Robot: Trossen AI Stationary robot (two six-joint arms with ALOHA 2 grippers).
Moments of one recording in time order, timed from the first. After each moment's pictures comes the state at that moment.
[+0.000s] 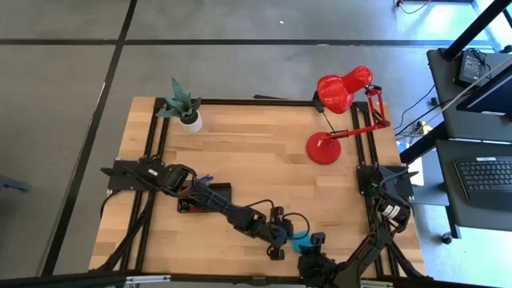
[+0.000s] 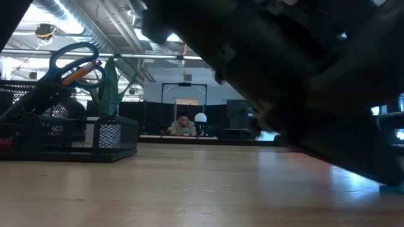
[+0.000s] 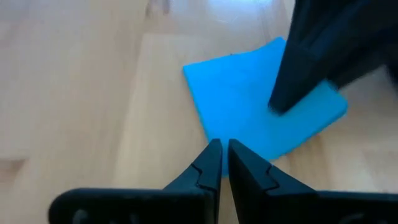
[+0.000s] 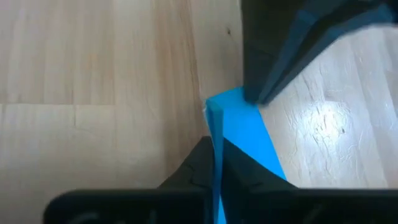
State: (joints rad) left arm -0.41 2.40 1.70 -0.01 -0.26 -0.36; right arm 1.01 2.29 1.58 -1.02 0.72 1.04
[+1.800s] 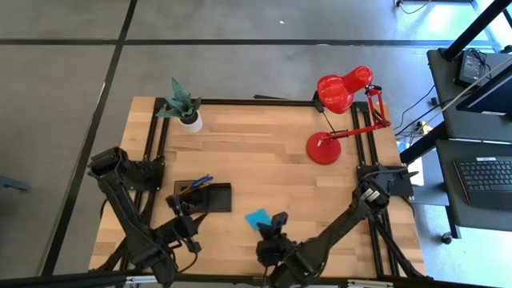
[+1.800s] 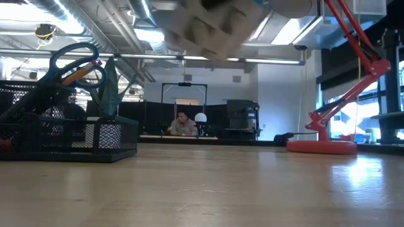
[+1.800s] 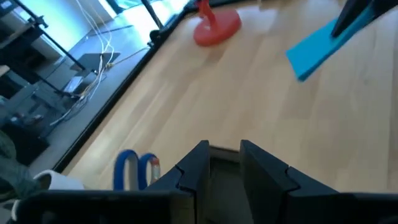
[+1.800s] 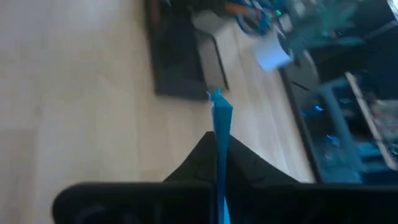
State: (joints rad) left arm -1.02 1.78 1.44 -1.53 -1.10 -1.50; right arm 0.71 2.29 1.99 -1.05 1.05 0.49
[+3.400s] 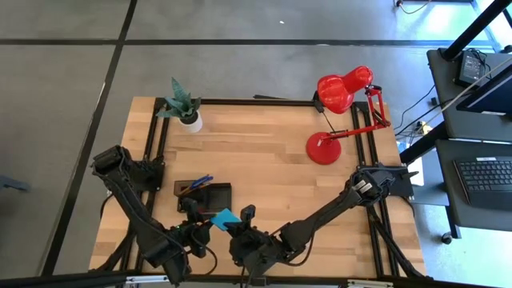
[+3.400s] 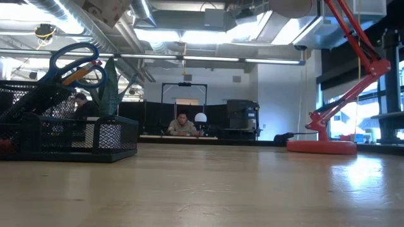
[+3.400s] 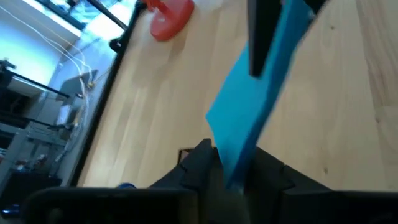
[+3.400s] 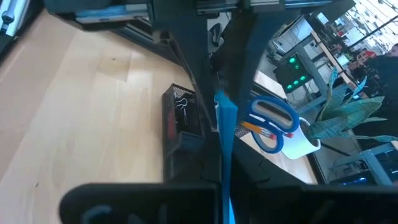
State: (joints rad) left arm -0.94 1.78 1.41 -1.21 -1.01 -0.90; right arm 0.59 2.29 1.99 -0.32 0.90 -0.17
